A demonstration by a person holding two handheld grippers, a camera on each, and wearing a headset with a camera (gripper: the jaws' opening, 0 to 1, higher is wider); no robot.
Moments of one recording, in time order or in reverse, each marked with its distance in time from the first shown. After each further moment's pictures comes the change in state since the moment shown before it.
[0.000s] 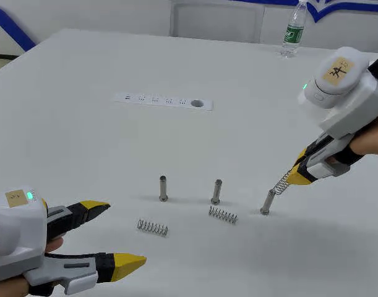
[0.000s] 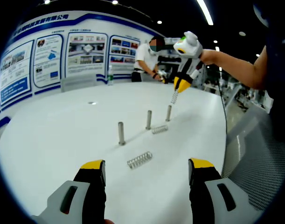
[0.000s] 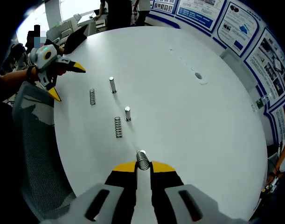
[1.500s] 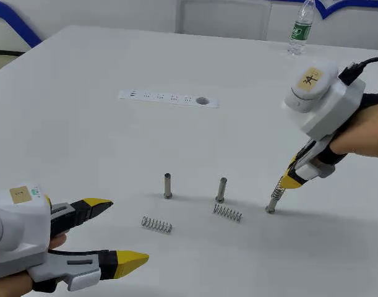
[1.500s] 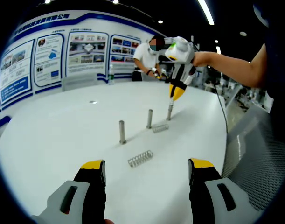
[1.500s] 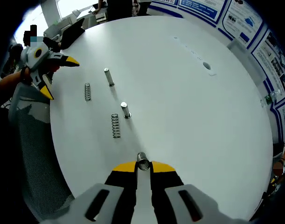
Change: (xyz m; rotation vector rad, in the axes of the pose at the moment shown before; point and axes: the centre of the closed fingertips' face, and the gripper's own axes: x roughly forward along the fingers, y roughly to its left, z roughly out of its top) left arm 0.000 0.000 -0.002 -0.003 0.005 0.005; right arm 0.037 -0.002 -0.004 0.016 0.084 0.057
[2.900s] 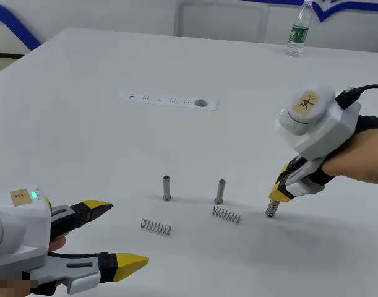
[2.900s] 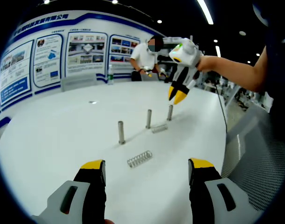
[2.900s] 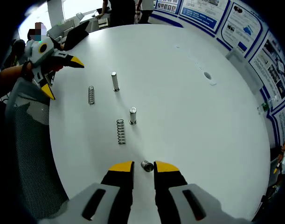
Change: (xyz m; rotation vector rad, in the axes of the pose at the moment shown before) left arm -0.001 -0.001 0.001 0.005 0.002 -0.005; right arm -0.001 0.019 0.008 -0.037 -0.099 -0.049
